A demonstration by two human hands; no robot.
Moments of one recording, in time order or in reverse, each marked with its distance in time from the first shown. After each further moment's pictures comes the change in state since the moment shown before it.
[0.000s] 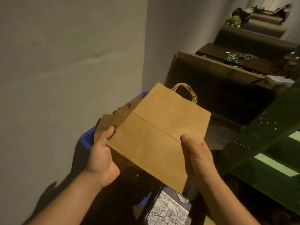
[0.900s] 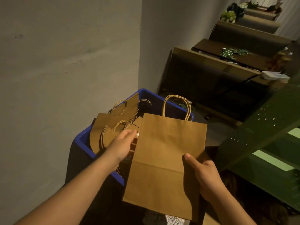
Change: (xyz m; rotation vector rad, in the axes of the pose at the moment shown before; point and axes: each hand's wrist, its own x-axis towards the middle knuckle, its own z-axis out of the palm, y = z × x) left_hand 0.074 -0.028 -0.012 0.880 0.131 -0.108; right_hand -0.007 0.014 -0.058 -0.593 0.191 0.239
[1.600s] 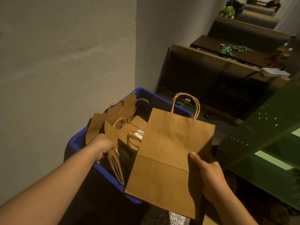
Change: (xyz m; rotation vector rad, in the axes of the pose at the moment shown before) left_hand 0.070 -0.021 -0.039 0.479 0.254 -0.317; right_hand 0.008 -0.006 -0.008 0.112 0.066 0.000
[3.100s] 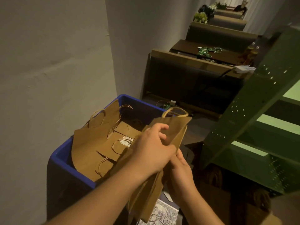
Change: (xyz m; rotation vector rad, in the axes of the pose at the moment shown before) left_hand -0.191 0.098 0.055 -0.122 -0.174 0.798; right_hand -0.021 0.011 0.041 0.449 -0.149 -0.082
